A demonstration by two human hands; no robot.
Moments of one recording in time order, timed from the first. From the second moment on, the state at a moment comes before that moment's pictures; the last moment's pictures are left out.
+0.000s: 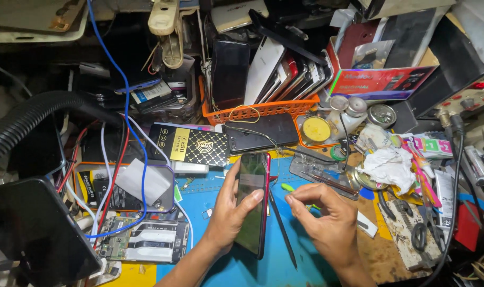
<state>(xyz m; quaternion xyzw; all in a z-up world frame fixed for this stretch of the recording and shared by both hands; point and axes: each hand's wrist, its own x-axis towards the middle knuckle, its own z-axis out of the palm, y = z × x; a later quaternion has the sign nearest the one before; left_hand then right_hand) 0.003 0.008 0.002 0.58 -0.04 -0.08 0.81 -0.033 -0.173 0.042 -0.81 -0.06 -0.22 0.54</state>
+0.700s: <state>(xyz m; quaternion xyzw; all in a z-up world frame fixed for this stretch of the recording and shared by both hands) 0.004 0.009 -0.002 0.60 -0.08 -0.26 0.76 -0.031 -0.215 0.042 -0.87 -0.29 -0.24 0.31</state>
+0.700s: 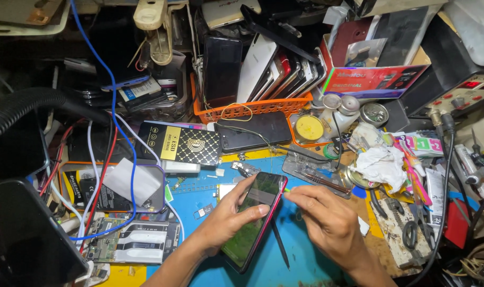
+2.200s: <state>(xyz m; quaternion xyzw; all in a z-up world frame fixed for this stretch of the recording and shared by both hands) -0.004 0.013 0.010 0.52 -0.08 -0.37 0.77 -0.033 -0.217 0.040 -0.83 -0.44 -0.22 0.27</state>
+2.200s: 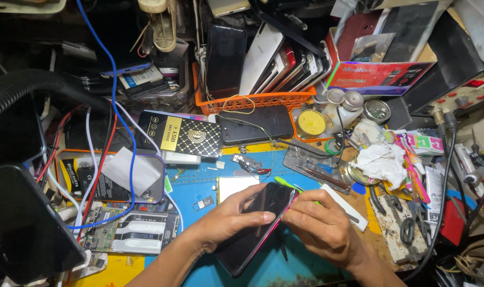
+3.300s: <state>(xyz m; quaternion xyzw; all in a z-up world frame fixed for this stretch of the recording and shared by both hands) -0.003 0.008 0.013 0.70 -0.17 -0.14 0.68 -0.008 -0.224 0.042 -0.80 -0.46 -0.30 0.24</state>
